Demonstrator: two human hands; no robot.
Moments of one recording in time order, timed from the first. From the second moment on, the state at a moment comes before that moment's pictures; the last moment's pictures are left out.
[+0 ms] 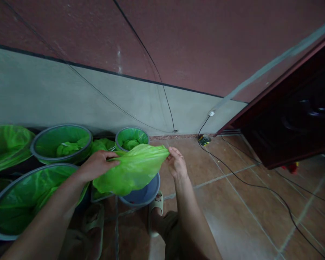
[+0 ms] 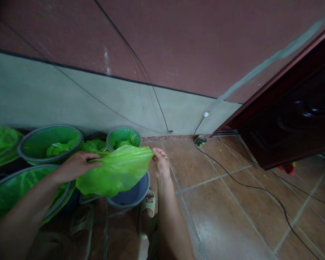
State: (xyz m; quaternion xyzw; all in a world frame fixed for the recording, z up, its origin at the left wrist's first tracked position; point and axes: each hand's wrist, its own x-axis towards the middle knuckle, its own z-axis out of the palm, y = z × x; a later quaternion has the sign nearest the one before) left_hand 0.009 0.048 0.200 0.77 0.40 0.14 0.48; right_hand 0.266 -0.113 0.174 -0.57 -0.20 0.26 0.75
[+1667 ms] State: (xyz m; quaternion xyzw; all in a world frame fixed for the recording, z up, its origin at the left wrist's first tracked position) left_hand 0.028 0.051 0.207 0.43 0.36 0.29 0.78; right_hand 0.310 -0.120 0.161 -0.61 -0.06 -0.01 0.79
